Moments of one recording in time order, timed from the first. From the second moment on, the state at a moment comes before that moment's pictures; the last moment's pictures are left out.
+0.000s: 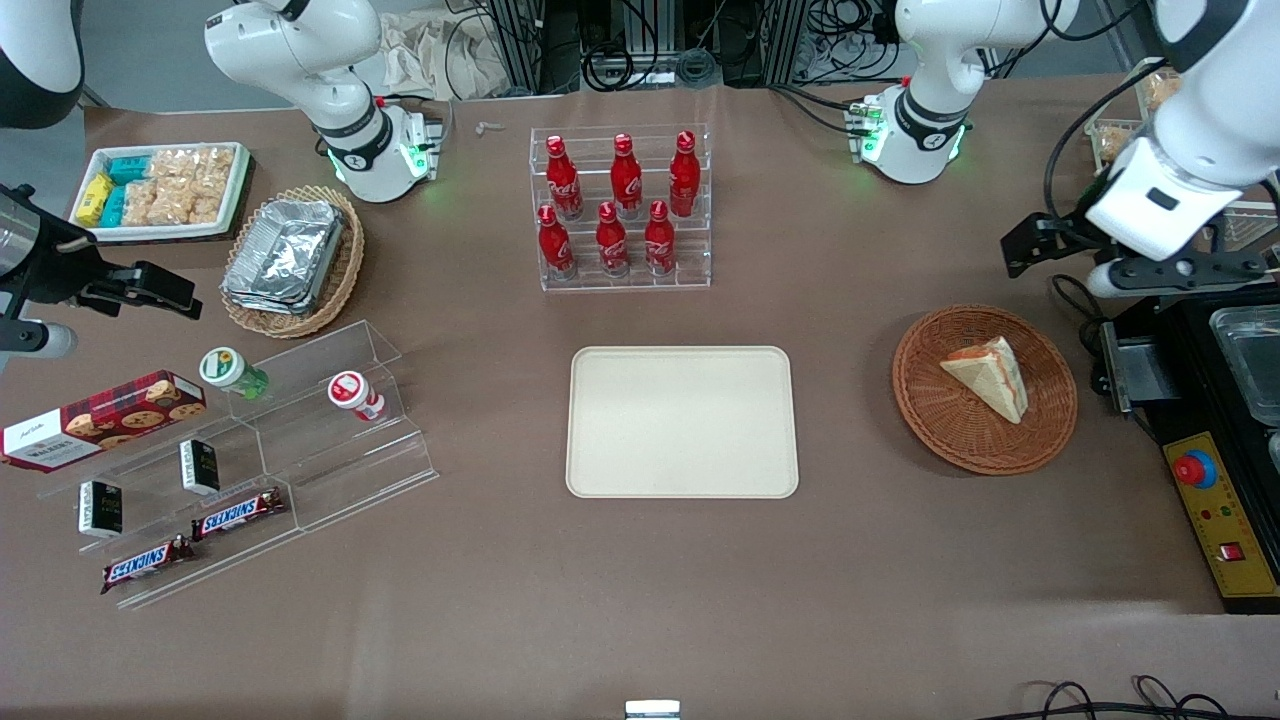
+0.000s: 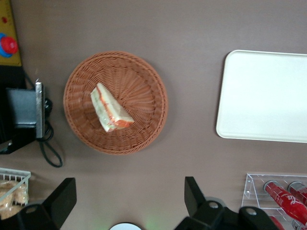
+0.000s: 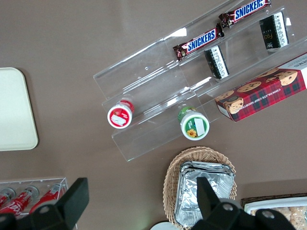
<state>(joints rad) -0.03 -0.10 -0.10 -1.73 -0.01 1.57 -0.19</state>
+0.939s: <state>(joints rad) 0.14 -0.12 -0.09 -2.02 -0.01 1.78 -0.40</state>
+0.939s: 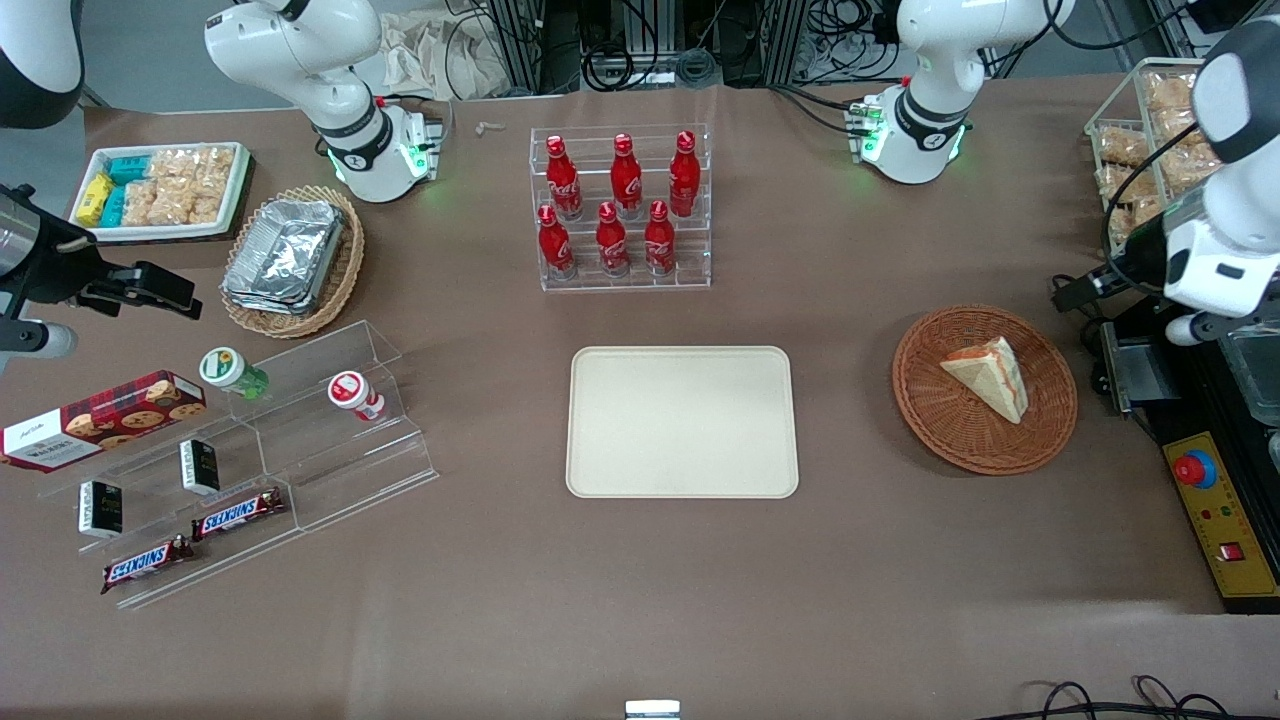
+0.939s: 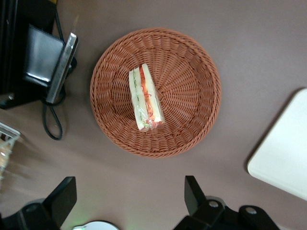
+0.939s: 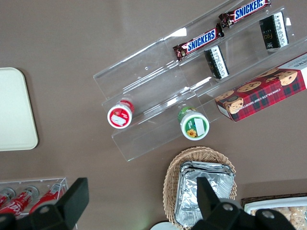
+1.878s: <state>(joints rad) 0.14 -0.01 -0.10 -2.29 -0.01 2.22 -0.64</state>
